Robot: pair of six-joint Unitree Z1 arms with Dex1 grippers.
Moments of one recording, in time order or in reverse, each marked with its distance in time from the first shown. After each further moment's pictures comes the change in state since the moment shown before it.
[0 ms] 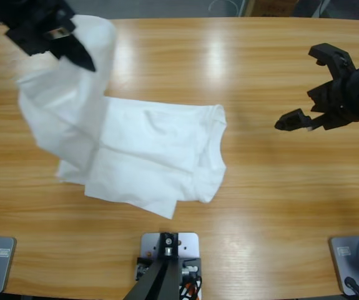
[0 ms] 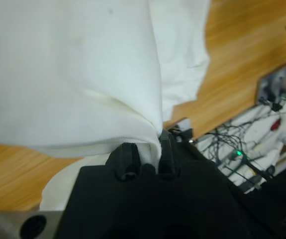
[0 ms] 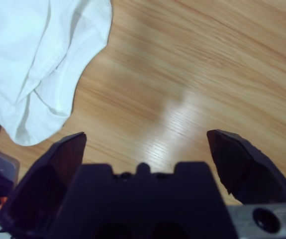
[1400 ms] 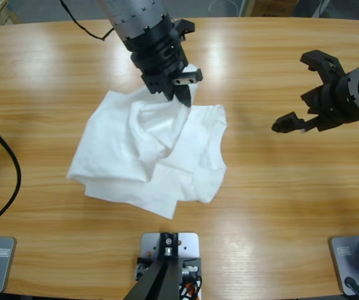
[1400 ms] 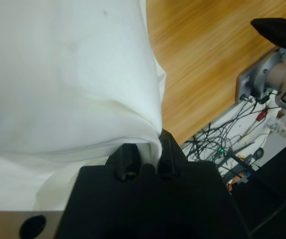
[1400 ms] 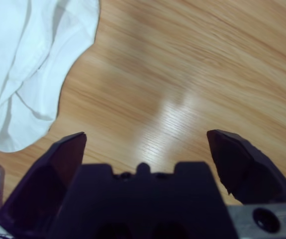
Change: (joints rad) arm 0 -0.168 0.371 -0.324 0.003 -0.110 -0.069; arm 1 -0.006 0.039 0.021 -0.028 -0.023 -0.013
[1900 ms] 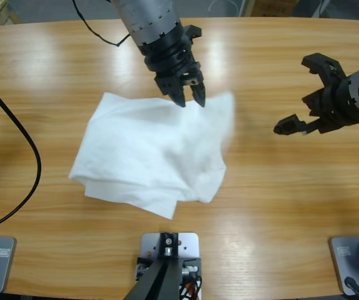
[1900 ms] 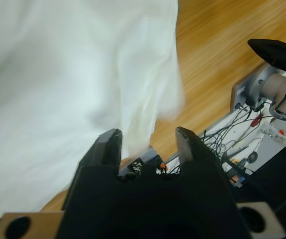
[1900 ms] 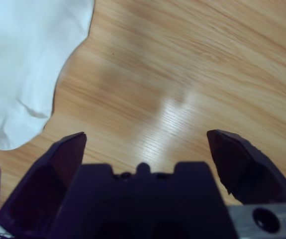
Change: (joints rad) arm 0 -0.003 0.059 -0.071 0.000 -0.016 -0.033; arm 1 -0.006 0.000 0.012 0.000 0.000 -0.003
